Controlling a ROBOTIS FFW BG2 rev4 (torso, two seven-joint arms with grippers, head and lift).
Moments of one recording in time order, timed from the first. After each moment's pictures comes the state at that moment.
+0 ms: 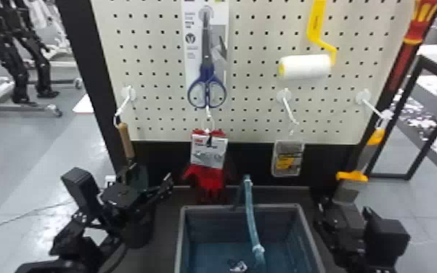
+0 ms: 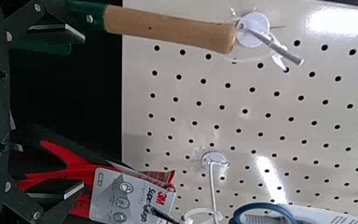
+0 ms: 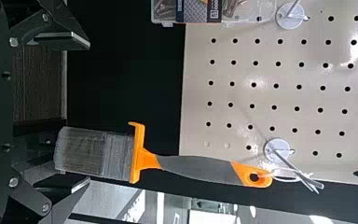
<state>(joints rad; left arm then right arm) 0.00 0.11 0.00 -1.58 0.29 -0.01 -0.50 0.24 -0.02 0.00 -1.72 0.05 -0.06 -0.09</state>
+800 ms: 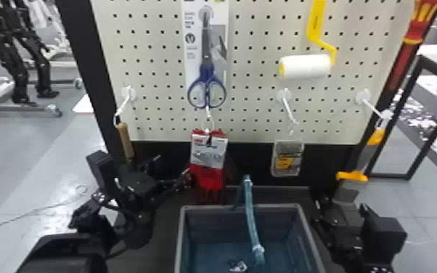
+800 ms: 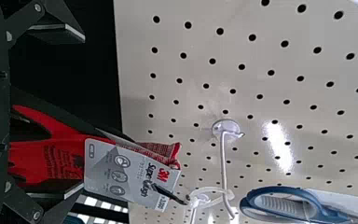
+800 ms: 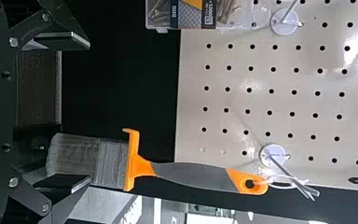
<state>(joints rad) -0.14 0.12 -0.04 -1.44 0.31 0.05 -0.67 0.23 -0.01 0.00 -1.71 0.05 -0.07 -0.07</state>
